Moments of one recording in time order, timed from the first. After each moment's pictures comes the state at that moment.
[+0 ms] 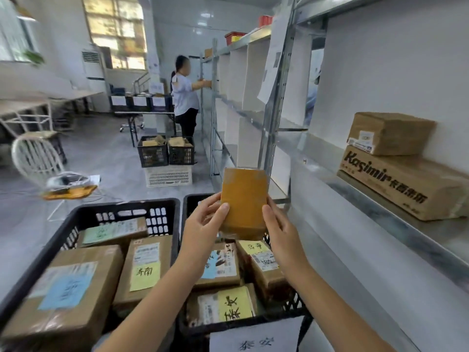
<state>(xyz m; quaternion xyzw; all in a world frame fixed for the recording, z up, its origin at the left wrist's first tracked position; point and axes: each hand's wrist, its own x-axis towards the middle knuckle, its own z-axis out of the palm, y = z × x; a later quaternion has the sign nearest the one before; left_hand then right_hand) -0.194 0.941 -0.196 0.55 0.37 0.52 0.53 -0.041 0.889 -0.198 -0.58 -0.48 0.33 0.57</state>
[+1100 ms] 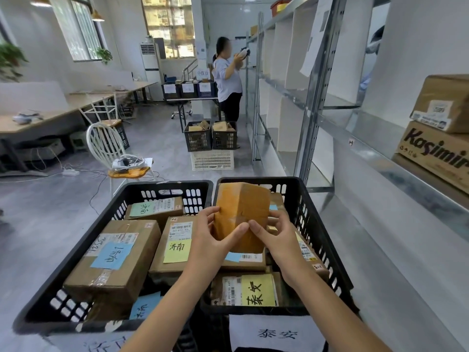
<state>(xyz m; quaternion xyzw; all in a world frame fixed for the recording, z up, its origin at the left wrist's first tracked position) -0.217 0.928 -0.258 0.59 0.50 0.48 0.41 -0.054 0.921 -0.264 -0.54 -0.46 0.44 0.55</state>
